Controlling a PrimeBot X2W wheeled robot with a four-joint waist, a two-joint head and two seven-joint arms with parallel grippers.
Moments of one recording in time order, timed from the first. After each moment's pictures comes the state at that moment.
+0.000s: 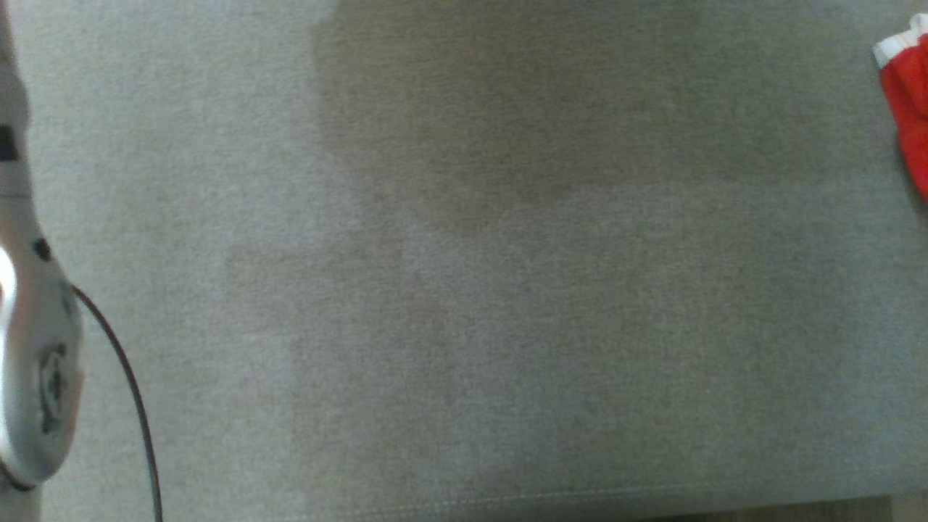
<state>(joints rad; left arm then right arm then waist) -1.42 0.20 -0.09 0.74 -0.40 -0.06 -0.23 -1.41 -0.31 0.27 0.75 0.30 0.12 -0.24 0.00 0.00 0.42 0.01</state>
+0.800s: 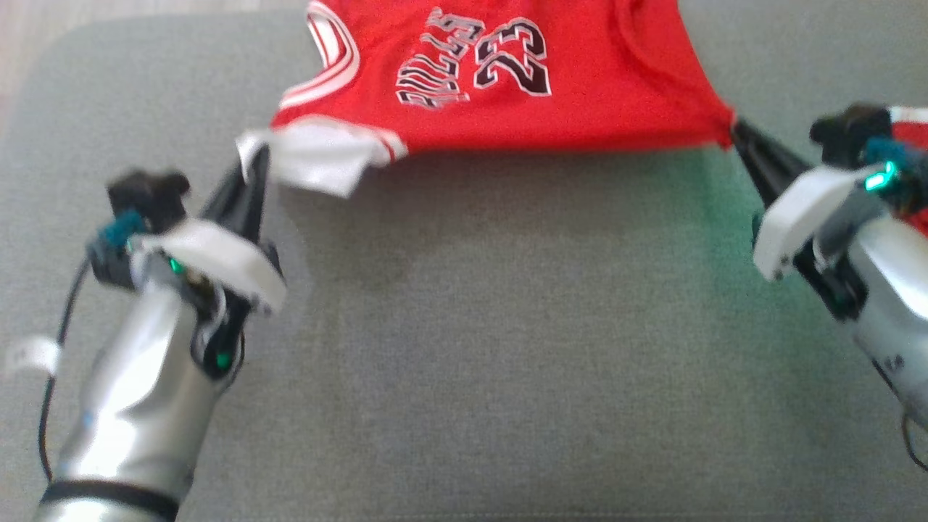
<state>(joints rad) -0.61 0.22 -0.39 0.70 -0.49 -0.13 -0.25 -0.83 -0.50 0.86 0.80 0.72 0.12 -0.11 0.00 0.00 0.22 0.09</state>
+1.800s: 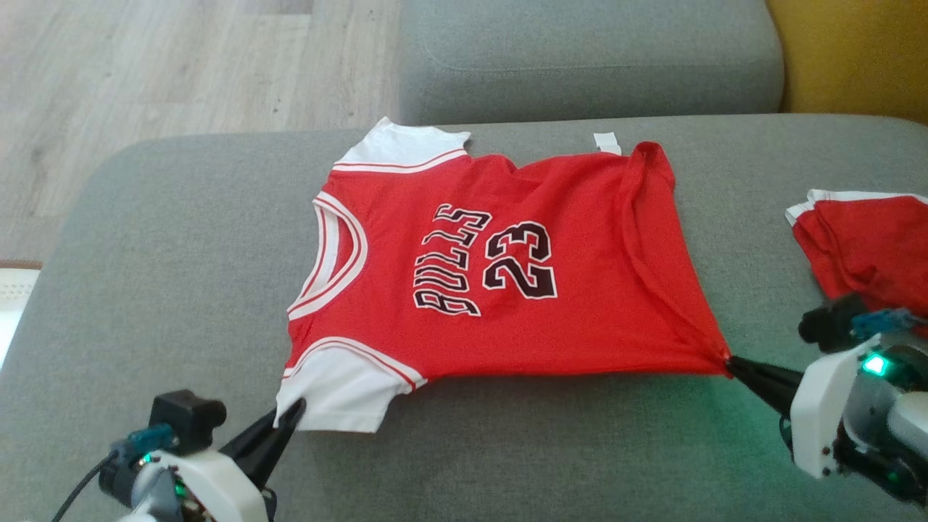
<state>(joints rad) -0.02 0.56 -0.60 0.10 -0.66 -0.06 -0.01 -0.50 -0.83 1.16 0.37 1.06 0.12 0.12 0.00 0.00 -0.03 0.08</state>
